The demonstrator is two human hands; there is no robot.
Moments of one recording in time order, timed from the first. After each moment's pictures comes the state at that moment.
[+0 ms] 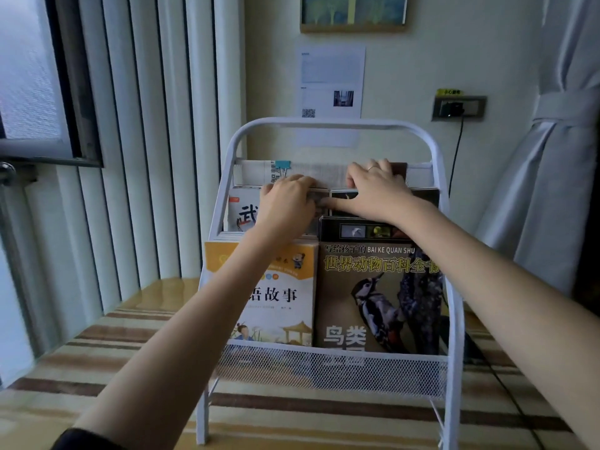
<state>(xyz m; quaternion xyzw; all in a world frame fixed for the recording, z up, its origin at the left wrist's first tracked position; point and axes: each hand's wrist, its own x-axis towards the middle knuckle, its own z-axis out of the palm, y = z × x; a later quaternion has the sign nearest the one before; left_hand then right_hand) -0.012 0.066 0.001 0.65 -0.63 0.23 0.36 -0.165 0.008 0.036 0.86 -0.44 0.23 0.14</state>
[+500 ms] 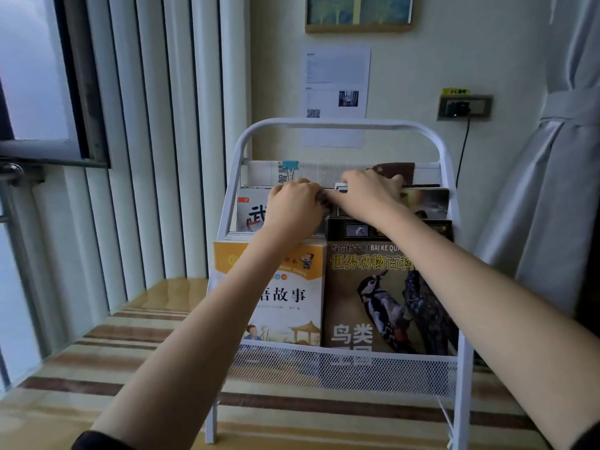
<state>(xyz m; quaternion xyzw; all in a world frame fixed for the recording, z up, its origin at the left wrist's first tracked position) -0.009 0.063 -0.003 0.66 -0.63 0.25 0.33 -0.132 0.002 0.030 0.81 -0.49 0.28 0.17</state>
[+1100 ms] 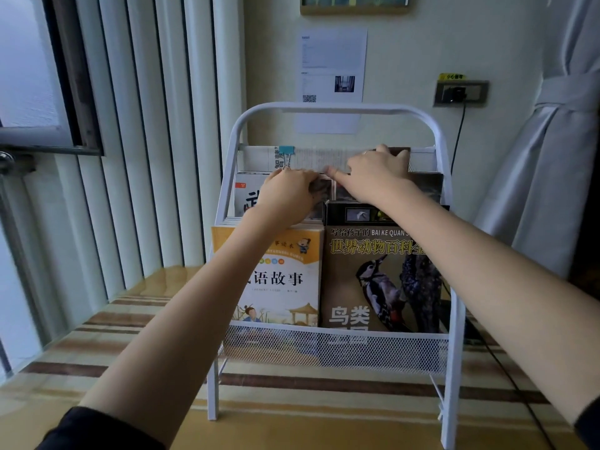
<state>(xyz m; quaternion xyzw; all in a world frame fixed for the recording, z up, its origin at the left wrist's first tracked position) -0.016 0.084 0.006 0.67 -0.66 0.20 0.28 -0.144 0.010 0.036 0.79 -0.54 0.19 0.24</state>
